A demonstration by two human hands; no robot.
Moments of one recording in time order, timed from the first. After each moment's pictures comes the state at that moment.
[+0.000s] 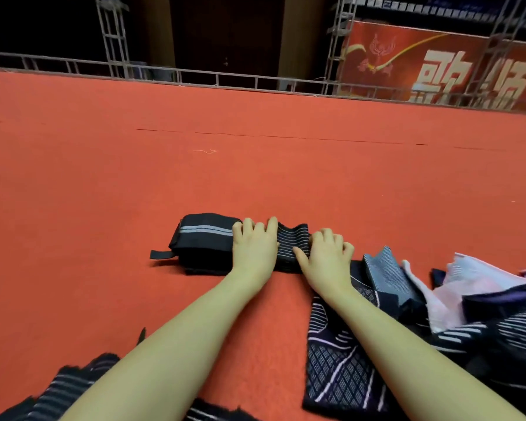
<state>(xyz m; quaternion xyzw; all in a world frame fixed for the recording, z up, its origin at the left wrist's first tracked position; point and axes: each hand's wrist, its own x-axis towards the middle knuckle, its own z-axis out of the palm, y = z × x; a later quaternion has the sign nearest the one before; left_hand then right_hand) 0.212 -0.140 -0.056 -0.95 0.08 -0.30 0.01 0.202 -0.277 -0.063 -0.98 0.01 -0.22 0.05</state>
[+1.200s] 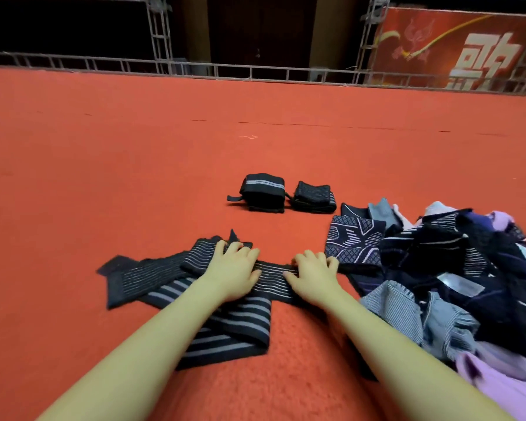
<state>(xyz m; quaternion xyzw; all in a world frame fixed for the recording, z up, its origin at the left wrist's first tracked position) -0.062 -0.026 -0.035 -0.99 0.13 -0.01 0.05 -0.043 -0.204 -0.051 -0.99 -0.10 -0.02 0.08</state>
